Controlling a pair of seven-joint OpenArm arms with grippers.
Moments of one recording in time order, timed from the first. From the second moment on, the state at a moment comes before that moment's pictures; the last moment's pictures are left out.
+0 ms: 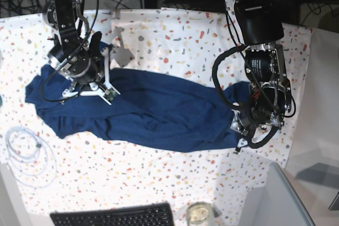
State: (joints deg) left arm -11.1 -0.6 -15.9 80.3 -38.7 36.9 47.5; right arm -7.4 2.7 -3.9 87.6 -30.1 32.4 -36.3
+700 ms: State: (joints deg) left arm -3.5 -0.8 -15.8 81.3 -38.7 39.0 47.8; right arm -7.6 2.7 -3.9 87.6 -30.1 32.4 -36.3
